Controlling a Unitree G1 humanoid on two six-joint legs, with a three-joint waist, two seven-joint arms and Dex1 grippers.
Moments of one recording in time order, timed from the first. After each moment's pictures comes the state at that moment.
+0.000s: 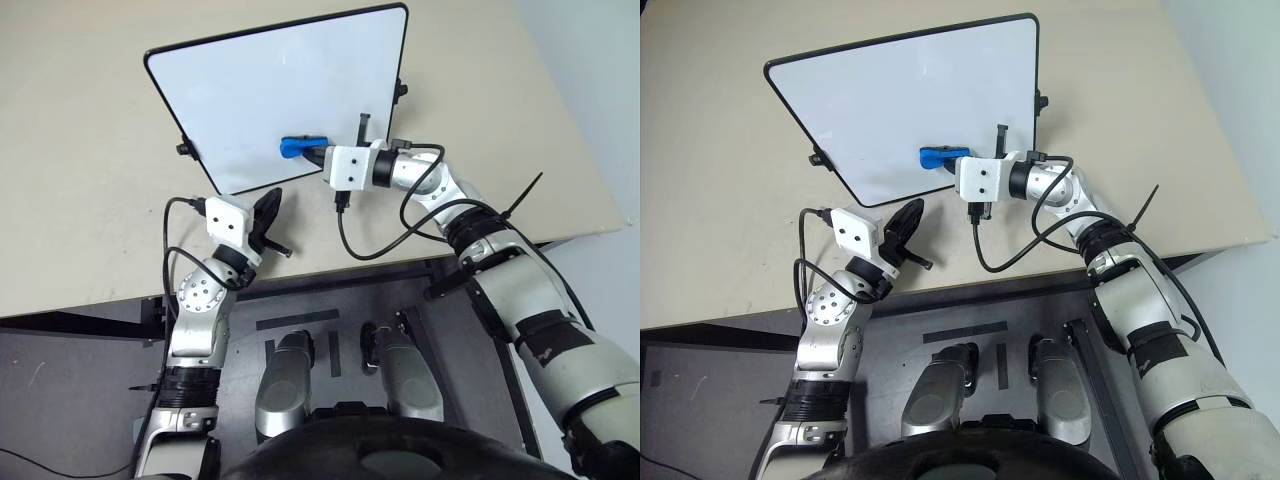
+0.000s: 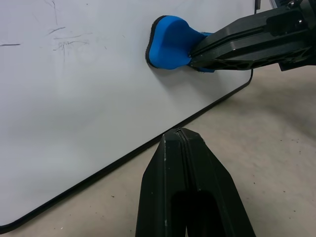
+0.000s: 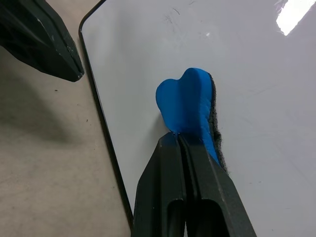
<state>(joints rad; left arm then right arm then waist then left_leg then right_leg) -0.04 0.25 0.03 -0.04 -0.19 -0.06 -0.43 -1.00 -0.19 0.37 1.06 -0.37 -0.77 0.53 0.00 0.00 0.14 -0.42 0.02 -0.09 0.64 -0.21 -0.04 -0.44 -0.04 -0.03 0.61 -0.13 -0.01</state>
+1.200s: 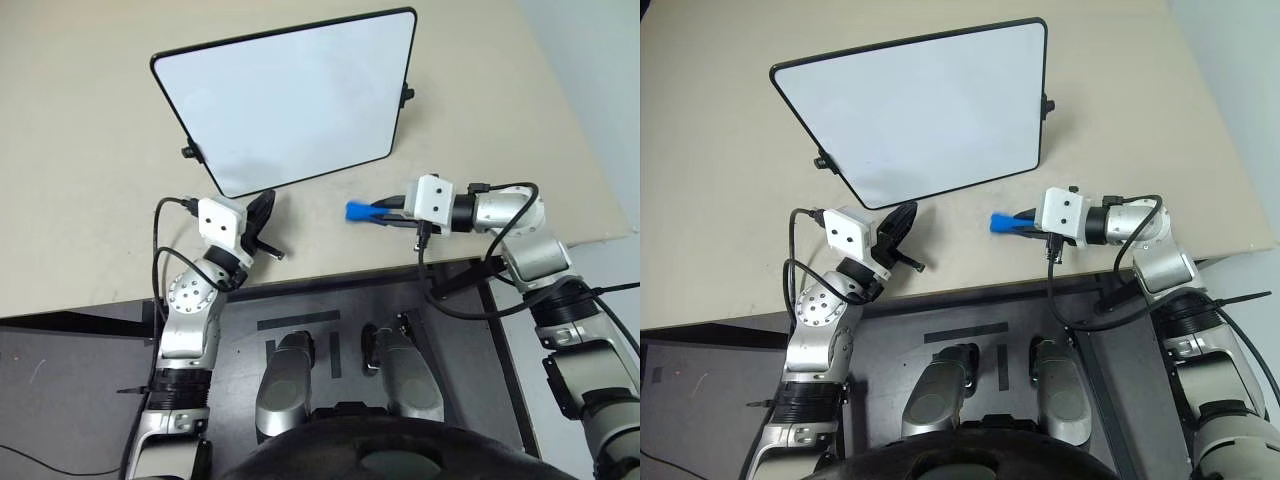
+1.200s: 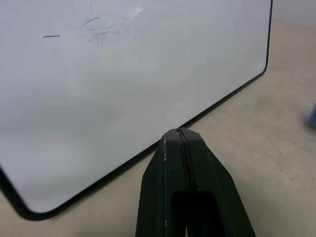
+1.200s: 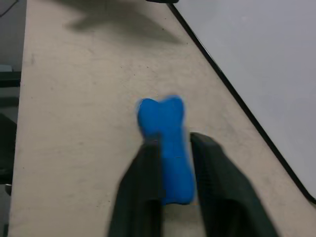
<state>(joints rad) -0.03 0.30 0.05 -0.04 -0.19 -0.05 -0.45 -0.49 -0.56 0.30 0.12 0.05 -0.03 1.04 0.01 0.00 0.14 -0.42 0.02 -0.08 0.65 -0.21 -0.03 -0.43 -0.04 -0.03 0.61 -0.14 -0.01</state>
